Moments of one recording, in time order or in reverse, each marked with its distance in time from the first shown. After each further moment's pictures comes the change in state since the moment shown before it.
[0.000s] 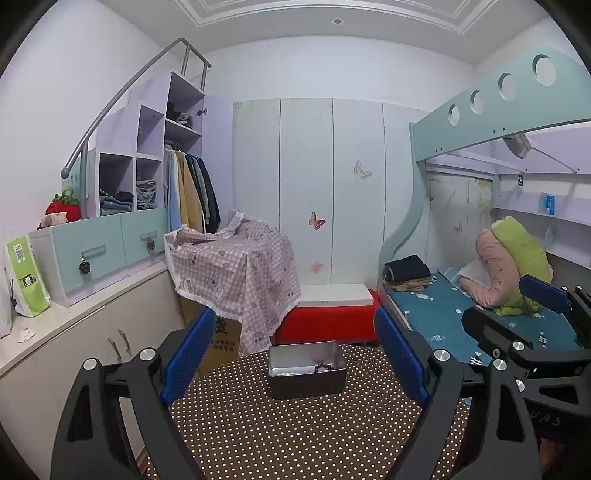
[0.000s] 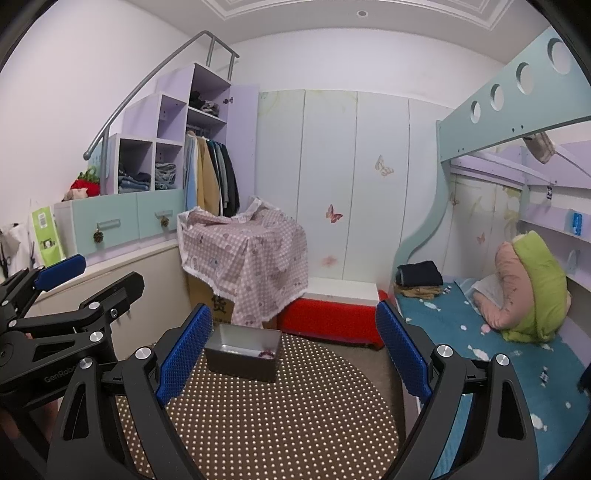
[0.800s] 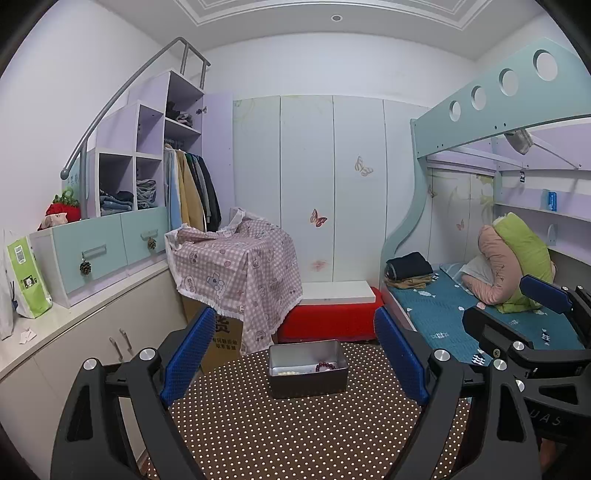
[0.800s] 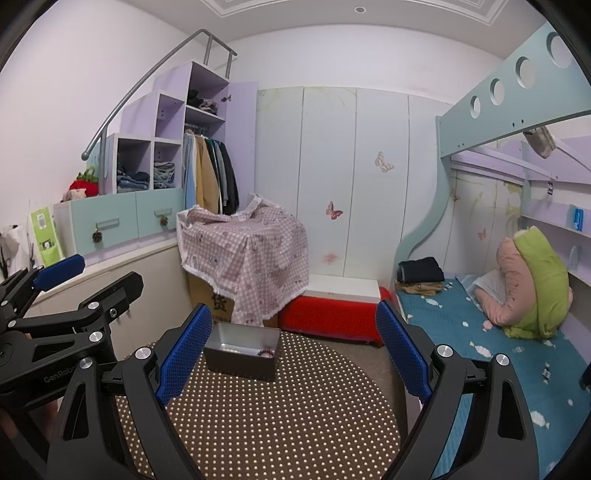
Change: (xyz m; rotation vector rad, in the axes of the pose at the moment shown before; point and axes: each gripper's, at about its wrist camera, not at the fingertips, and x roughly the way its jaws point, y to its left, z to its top) left arm 0.007 0.003 -0.002 0.006 0.009 0.005; right arm 0.005 0.002 -0.007 0.006 0.010 0.002
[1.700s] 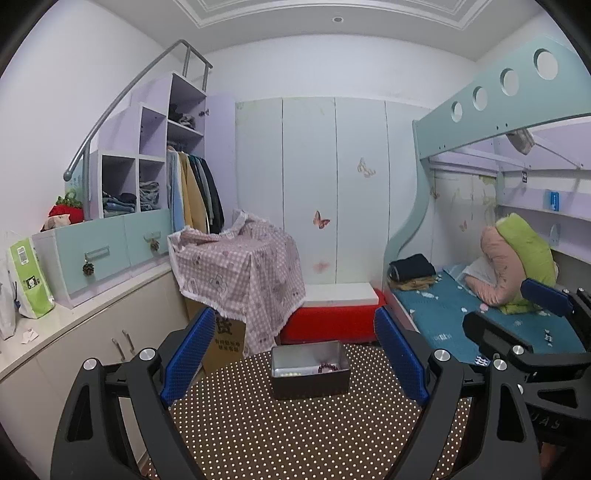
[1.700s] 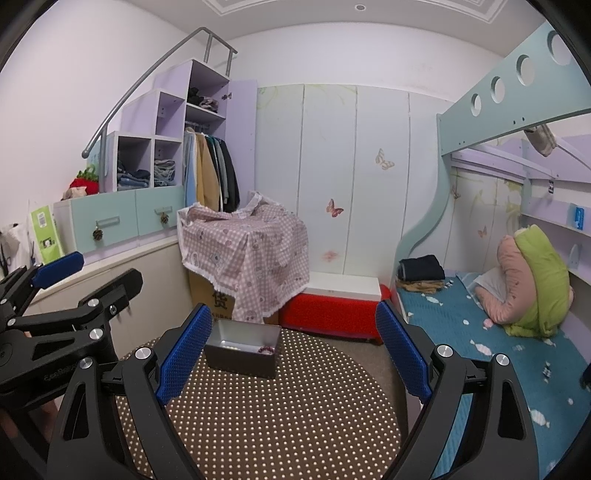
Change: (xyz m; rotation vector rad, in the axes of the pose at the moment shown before) left arm 0.001 0.002 -0.007 0.008 -0.015 0.012; right arm 0.002 -0.001 -0.005 0.007 0.010 0.002
